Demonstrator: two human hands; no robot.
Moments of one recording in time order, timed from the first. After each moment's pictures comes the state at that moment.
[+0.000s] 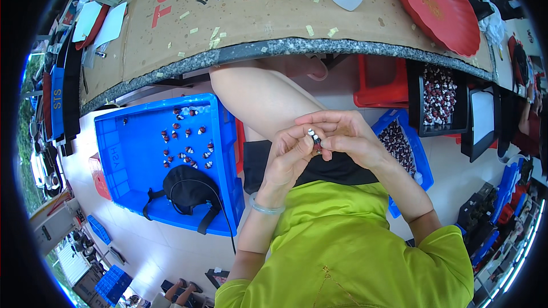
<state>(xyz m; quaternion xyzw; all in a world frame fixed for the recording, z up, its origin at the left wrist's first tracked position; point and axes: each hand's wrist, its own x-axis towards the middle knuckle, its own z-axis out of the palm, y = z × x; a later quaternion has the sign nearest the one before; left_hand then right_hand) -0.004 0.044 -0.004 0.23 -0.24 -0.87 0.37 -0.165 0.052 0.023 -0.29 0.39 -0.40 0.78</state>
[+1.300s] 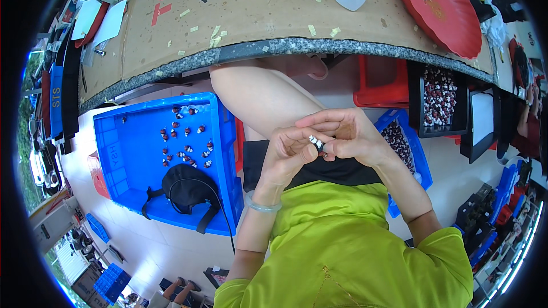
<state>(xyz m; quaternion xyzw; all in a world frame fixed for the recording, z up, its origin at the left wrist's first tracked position) 0.002 0.039 -0.006 0.21 -0.28 -0.86 0.37 -0.169 0.045 0.027 -0.29 0.38 -0.39 0.79</state>
